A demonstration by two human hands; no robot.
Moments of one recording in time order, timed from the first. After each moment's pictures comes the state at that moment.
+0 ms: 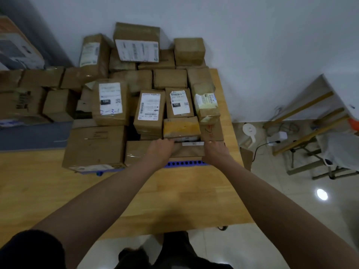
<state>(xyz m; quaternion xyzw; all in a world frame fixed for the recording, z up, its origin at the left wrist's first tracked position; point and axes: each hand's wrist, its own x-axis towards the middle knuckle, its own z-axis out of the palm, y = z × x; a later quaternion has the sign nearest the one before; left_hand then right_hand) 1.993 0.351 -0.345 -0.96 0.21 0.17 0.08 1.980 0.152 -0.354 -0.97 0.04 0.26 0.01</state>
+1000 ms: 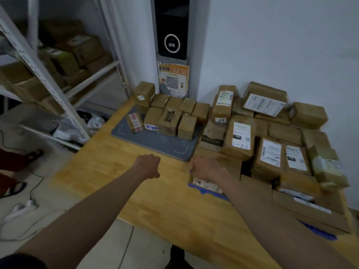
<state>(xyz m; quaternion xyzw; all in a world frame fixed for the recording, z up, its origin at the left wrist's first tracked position) 1.902 0.797 -0.275 -0.96 -0.07 0.25 0.06 1.972 0.590 -0.277 -0.92 -0.29 0.27 0.03</state>
